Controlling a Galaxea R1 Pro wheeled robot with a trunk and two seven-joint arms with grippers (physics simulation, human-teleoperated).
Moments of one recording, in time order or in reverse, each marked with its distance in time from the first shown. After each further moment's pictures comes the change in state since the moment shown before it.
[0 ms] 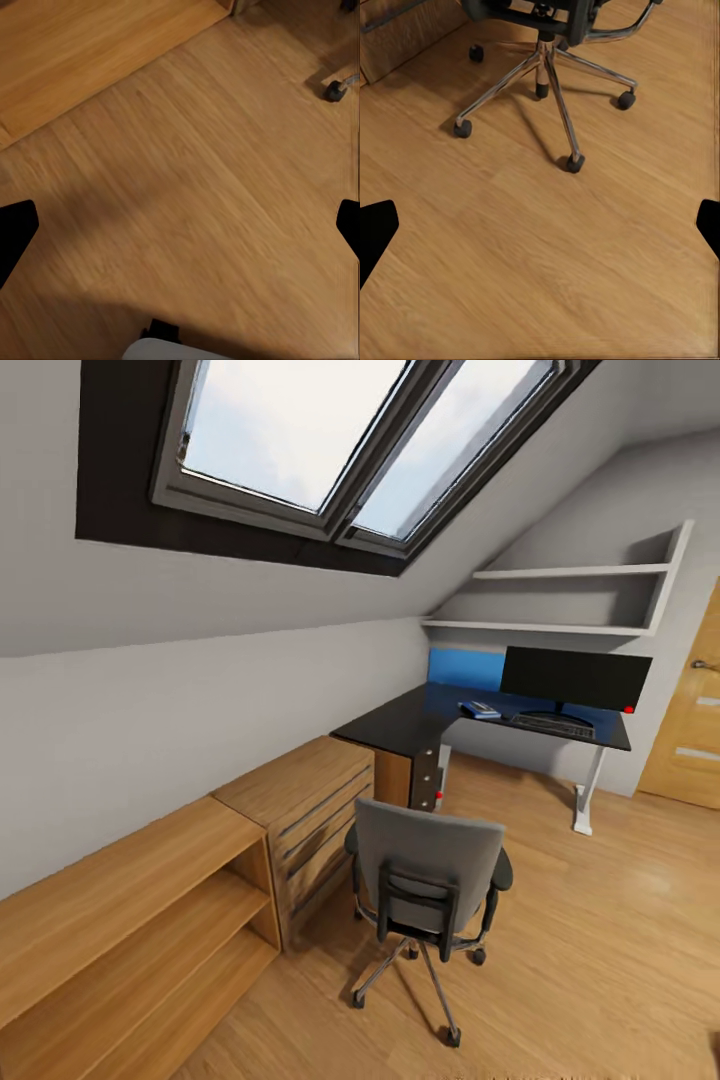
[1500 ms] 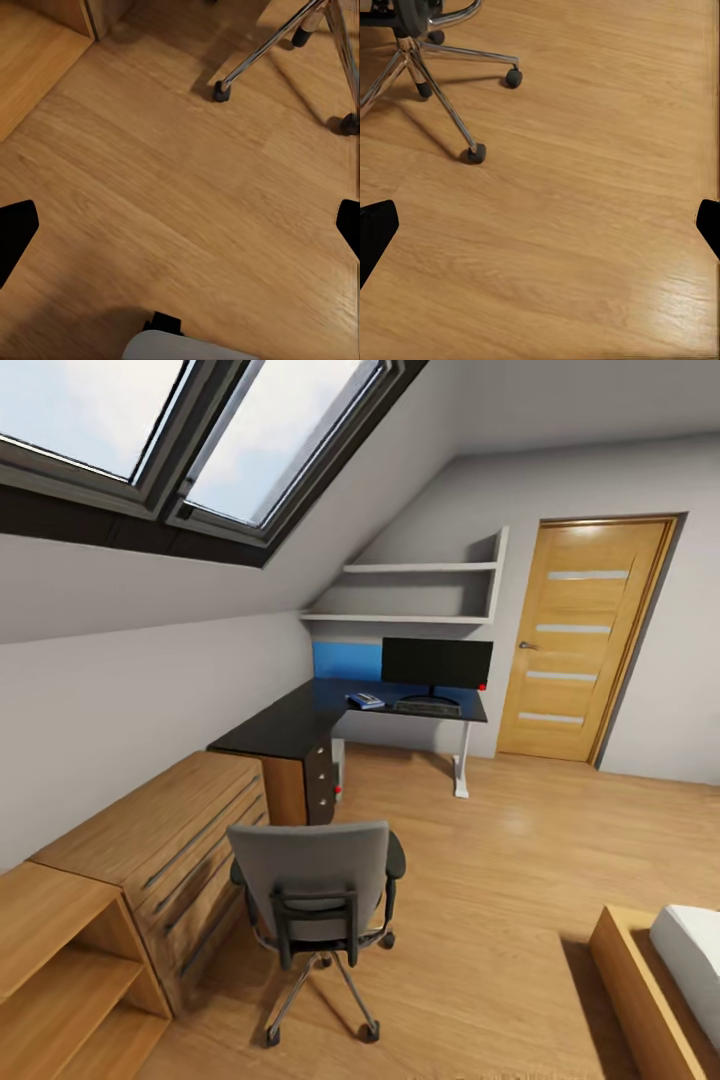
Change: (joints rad) left arm 0.000 0.000 0.000 0.000 0.000 -0.002 0.000; right arm 0.000 0.000 0.001 0.001 0.001 -0.001 0.003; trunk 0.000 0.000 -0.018
